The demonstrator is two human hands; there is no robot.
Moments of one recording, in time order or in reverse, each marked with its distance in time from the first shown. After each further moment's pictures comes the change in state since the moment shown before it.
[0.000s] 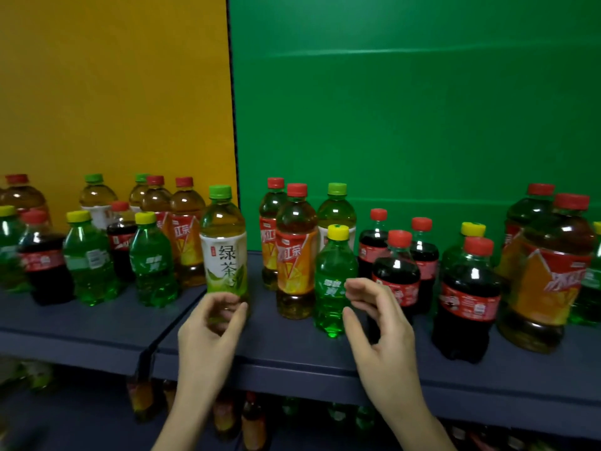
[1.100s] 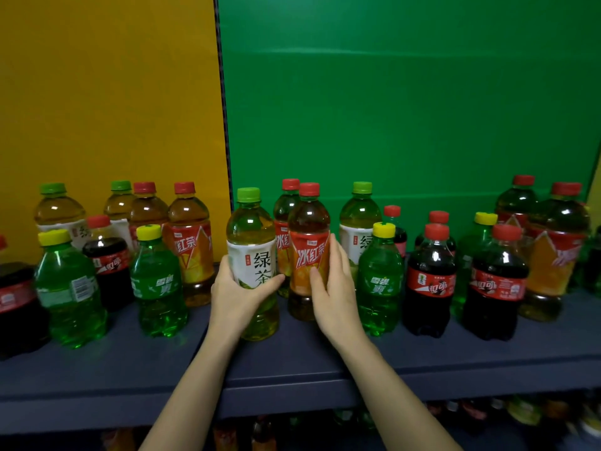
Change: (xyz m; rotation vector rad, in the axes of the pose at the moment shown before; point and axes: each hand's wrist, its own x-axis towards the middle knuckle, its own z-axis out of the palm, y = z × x) left_hand 0.106 -0.052 0.005 -0.270 -0.292 -0.074; right_hand 0.060 0.011 0.129 -0.220 0.055 0.173
